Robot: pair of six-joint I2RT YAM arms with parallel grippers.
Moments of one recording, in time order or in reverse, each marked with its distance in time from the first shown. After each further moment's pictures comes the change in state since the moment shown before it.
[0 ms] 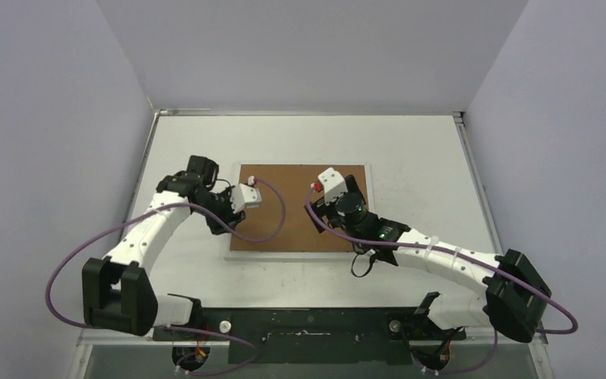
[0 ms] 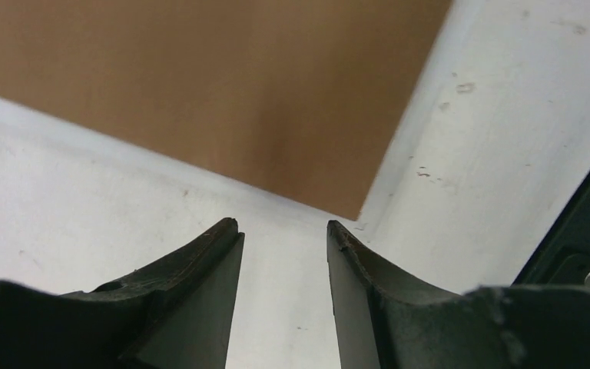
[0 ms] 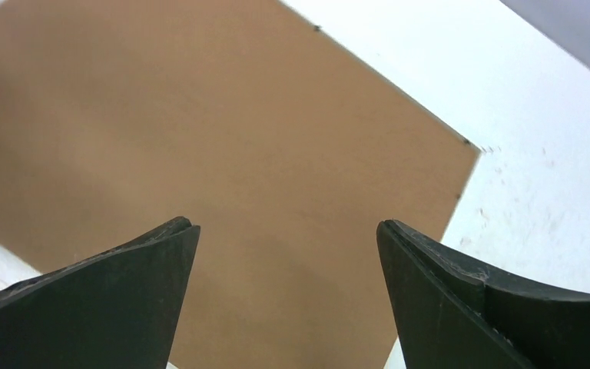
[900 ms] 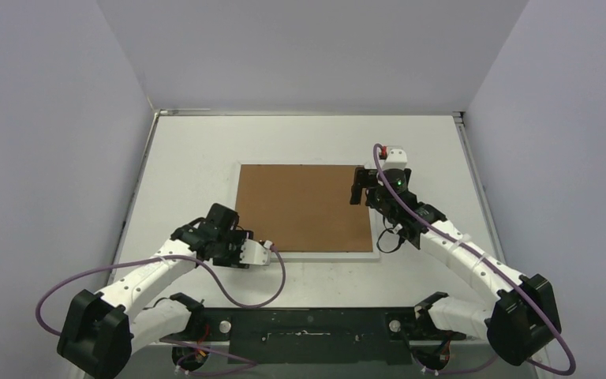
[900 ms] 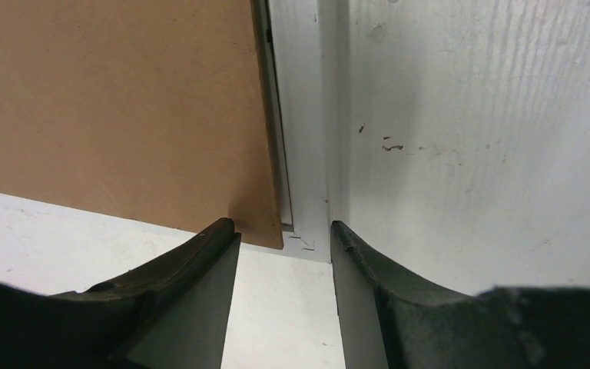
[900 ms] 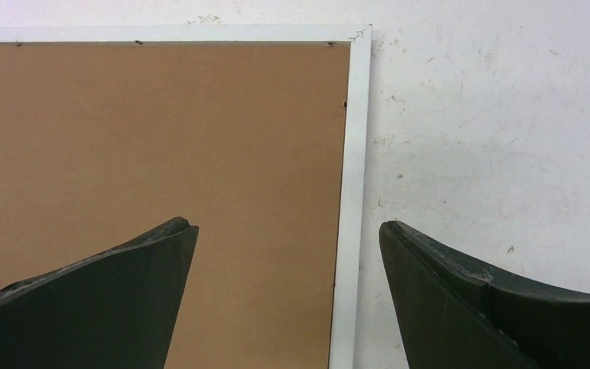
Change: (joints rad) left arm -0.332 -0.330 -0.480 0.270 -0.294 0.215; right arm -0.407 -0.148 0.031 -0.254 -0.071 0.459
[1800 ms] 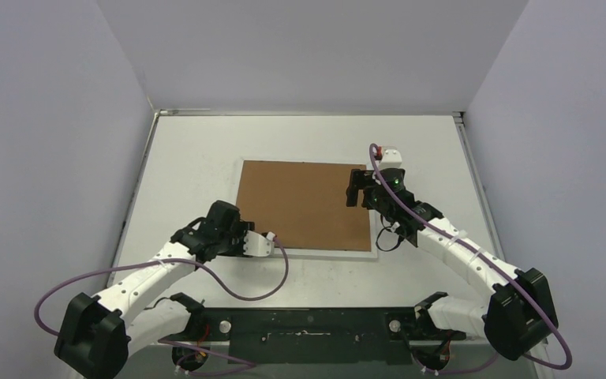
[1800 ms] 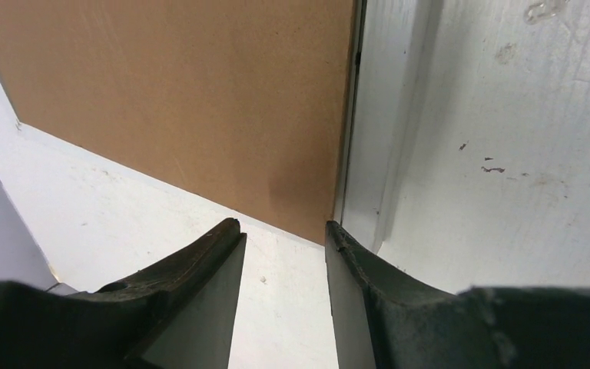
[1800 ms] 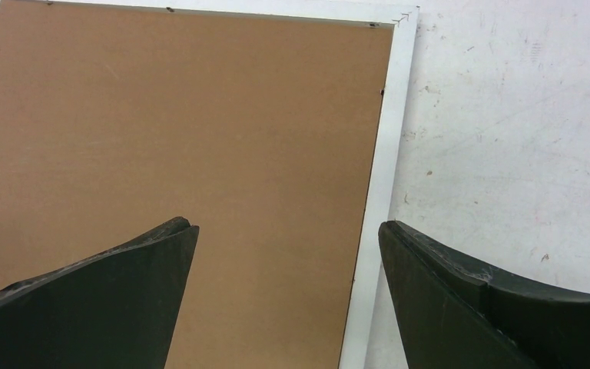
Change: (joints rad) left arm -0.037 -0.019 -0.014 0.148 -0.110 -0.043; right arm -0.005 0.034 0.003 0.012 -0.081 0.000
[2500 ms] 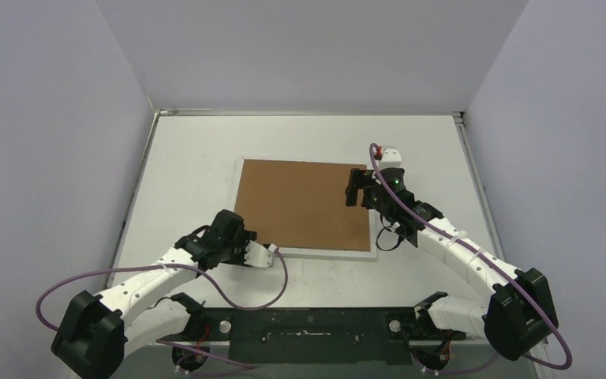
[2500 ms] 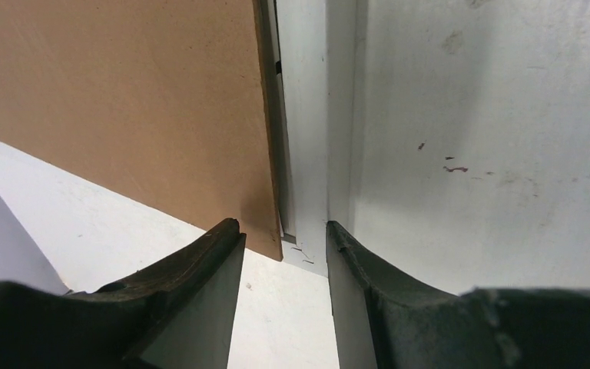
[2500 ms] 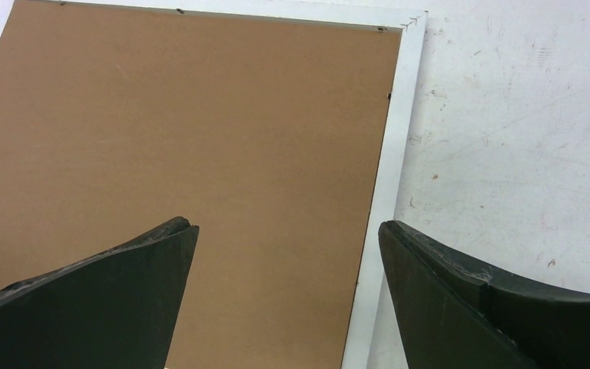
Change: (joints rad) left arm -0.064 -0.022 -0.073 0.023 -0.042 0.026; right arm 0.000 0.002 0.000 0.011 -0.011 0.001
